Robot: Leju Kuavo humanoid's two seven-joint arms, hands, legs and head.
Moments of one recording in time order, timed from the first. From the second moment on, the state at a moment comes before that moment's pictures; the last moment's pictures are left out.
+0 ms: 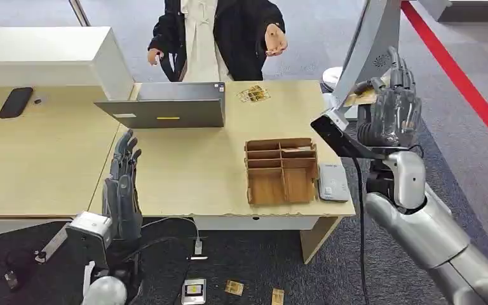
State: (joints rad) left arm -0.11 0.08 -0.79 -1.83 -0.03 0.49 -0.30; right arm -0.72 -0.48 0.68 -1.40 1.03 -0.46 0.50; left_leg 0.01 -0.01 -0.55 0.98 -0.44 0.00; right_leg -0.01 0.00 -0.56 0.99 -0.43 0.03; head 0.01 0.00
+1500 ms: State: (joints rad) left arm -0.21 0.04 -0.83 -1.76 0.02 0.25 -0.36; right arm -1.24 -0.03 1.01 -0.50 0.85 -0.11 0.45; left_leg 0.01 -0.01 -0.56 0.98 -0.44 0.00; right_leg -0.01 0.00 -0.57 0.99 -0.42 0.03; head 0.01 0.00
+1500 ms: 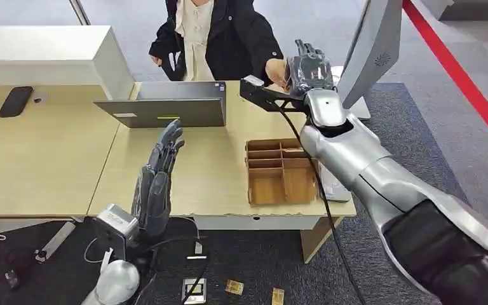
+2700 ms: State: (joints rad) left arm -0.20 0.04 -0.84 -1.73 0.03 0.30 -0.36; right arm -1.02 -0.15 0.95 -0.82 0.50 -0.39 0.25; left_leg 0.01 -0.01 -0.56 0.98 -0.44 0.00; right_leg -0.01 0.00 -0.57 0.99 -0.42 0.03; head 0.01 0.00
